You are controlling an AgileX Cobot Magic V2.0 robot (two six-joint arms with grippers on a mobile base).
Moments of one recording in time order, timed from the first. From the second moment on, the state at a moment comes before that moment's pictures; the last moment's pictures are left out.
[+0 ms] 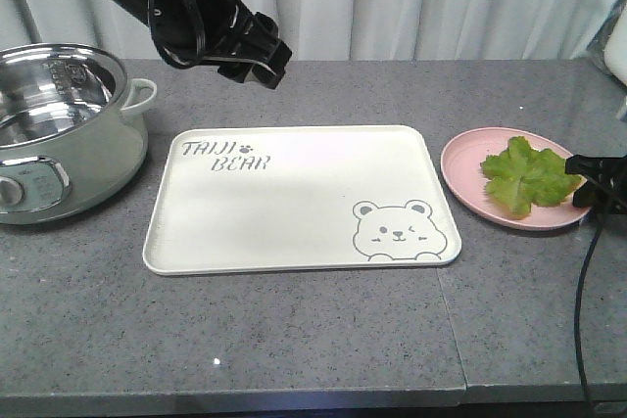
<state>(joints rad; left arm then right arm) -0.50 1.80 -2.08 -0.11 1.27 0.17 -0.36 1.90 -1.29 0.55 0.66 -0.48</state>
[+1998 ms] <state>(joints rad) -0.50 1.80 -2.08 0.04 1.27 0.06 0.21 2.08 -1.56 0.84 0.67 -0.69</state>
